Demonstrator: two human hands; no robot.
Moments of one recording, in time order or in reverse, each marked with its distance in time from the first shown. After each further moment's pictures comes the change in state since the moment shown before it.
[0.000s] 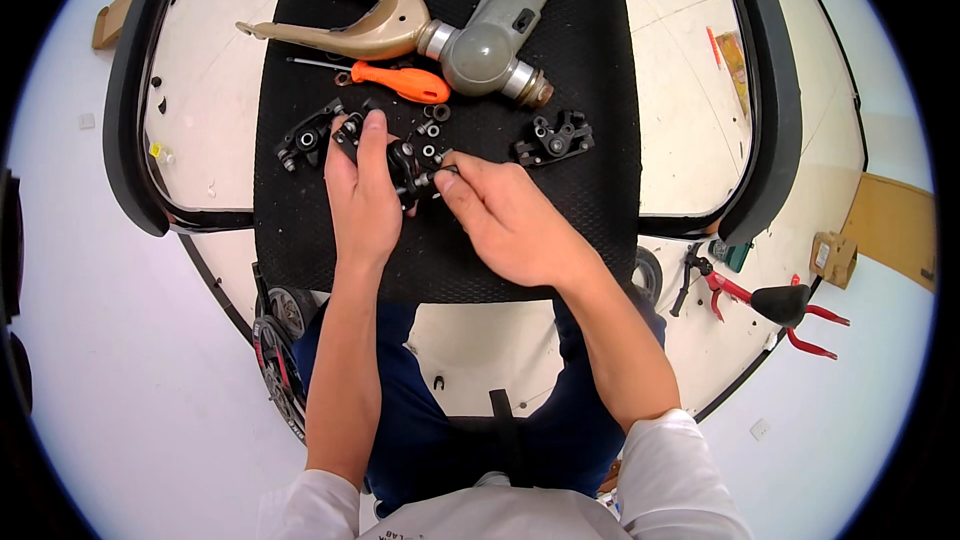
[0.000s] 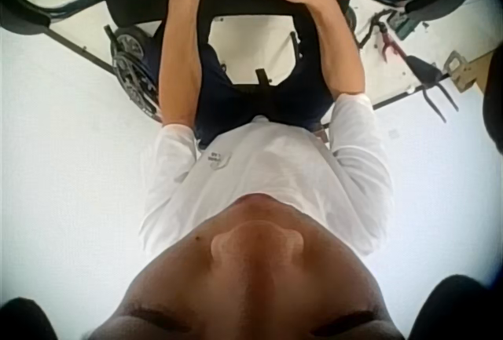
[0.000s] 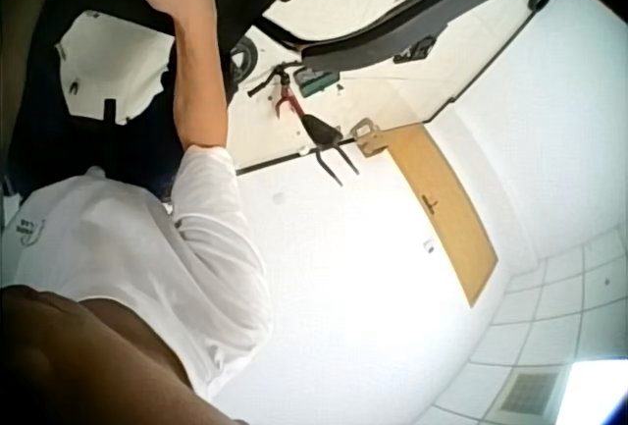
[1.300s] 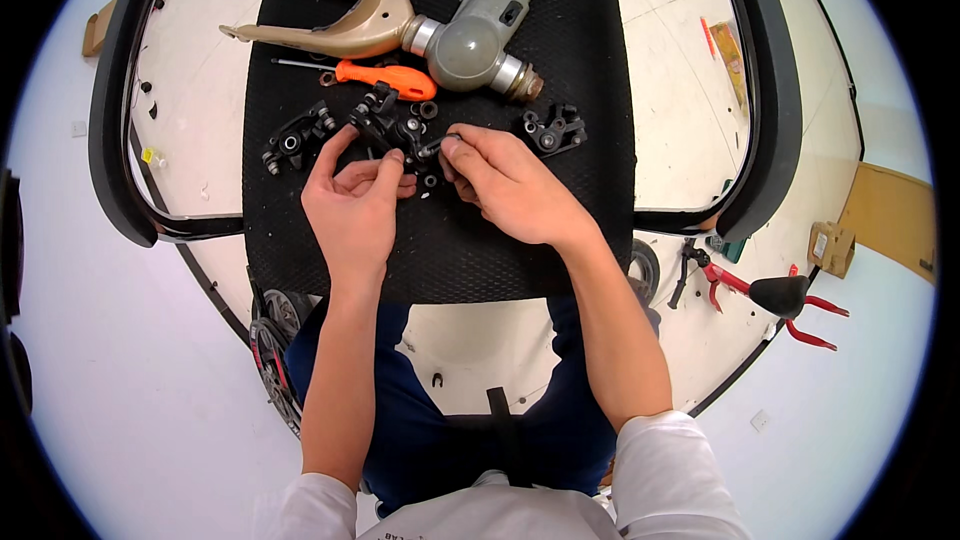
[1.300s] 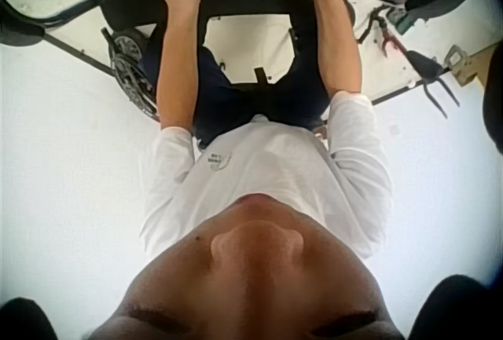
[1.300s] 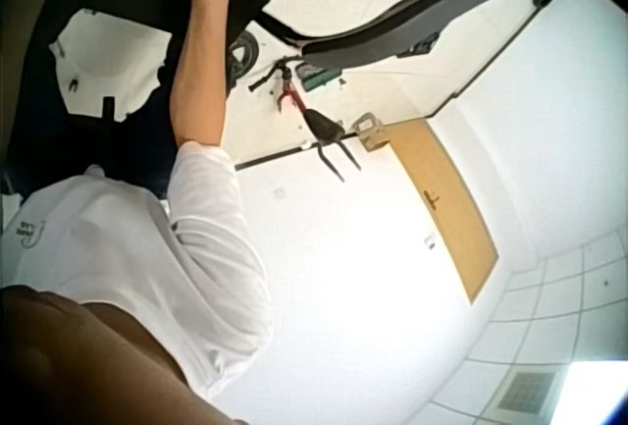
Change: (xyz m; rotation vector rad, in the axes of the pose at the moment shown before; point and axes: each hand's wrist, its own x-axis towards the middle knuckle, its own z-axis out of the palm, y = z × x) left_hand -0.011 -0.013 0.000 0.003 0.154 -0.002; right_hand 0.020 0.016 -0.021 0.248 -0.048 0.189
